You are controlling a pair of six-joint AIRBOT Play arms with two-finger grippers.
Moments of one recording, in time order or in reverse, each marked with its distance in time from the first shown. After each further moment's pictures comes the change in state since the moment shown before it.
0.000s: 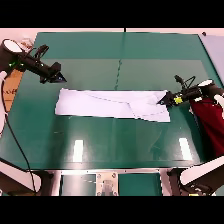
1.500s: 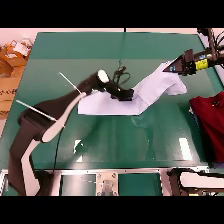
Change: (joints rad) left arm -0.662 -0.251 0.108 -0.153 0.372 0.056; right arm 0.144 0.374 0.333 0.188 0.322 0.316
